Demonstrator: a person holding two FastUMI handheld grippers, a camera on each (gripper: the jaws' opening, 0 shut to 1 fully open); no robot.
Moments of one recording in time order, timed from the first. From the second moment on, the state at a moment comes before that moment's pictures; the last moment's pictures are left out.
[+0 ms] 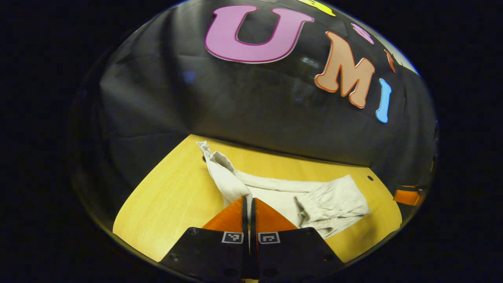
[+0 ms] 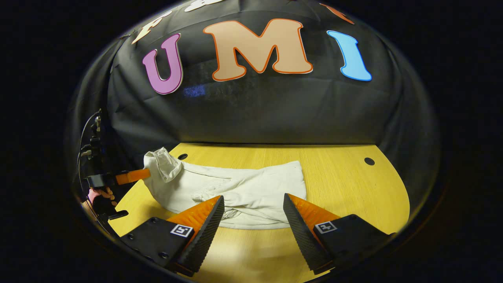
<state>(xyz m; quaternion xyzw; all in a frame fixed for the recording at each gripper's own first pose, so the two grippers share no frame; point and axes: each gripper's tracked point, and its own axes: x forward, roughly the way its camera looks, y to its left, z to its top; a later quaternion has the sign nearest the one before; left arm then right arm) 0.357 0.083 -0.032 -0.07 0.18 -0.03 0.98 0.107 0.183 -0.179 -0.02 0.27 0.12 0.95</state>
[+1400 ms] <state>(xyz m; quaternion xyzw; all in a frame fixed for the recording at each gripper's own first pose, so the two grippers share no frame) 0.368 -0.230 -0.098 0.03 0.25 -0.21 0.95 0.049 0.061 -0.132 -0.03 0.27 0.15 0.95</state>
